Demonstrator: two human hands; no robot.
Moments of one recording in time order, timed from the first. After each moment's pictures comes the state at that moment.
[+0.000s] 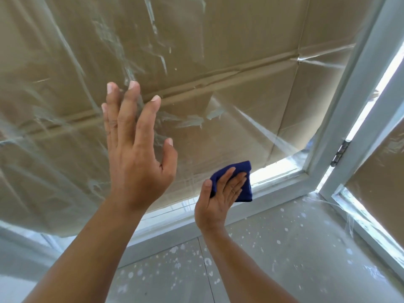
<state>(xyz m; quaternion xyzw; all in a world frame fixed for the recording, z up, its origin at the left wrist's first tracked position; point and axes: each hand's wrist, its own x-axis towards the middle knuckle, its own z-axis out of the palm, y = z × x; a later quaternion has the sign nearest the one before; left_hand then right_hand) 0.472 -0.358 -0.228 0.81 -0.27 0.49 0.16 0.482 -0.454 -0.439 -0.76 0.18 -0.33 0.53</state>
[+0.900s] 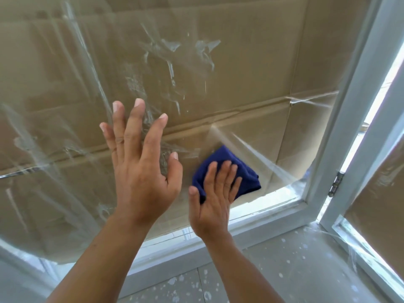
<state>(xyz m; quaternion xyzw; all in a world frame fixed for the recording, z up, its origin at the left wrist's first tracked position) 0.468 -0.362 -0.198 0.80 -0.22 0.53 0.16 0.493 -0.469 -0.361 -0.81 0.01 -0.45 0.36</state>
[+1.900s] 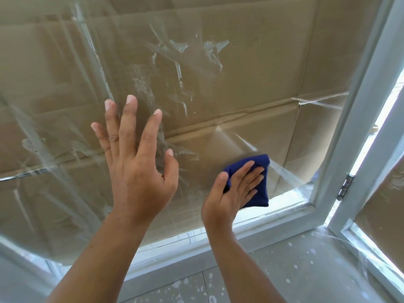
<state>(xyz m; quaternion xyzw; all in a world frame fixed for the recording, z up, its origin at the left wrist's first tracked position) 0.474 -0.350 -0.195 0.80 -0.20 0.55 0.15 0.499 -0.462 -0.331 -0.70 0.18 -0.39 0.57</state>
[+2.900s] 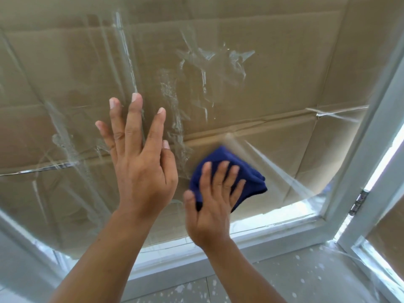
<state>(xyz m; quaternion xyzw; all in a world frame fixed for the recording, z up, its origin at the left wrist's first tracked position) 0.481 -0.331 -0.190 0.78 -0.18 0.57 0.16 0.488 -0.437 -0.331 -0.82 -0.06 -0.47 0.32</state>
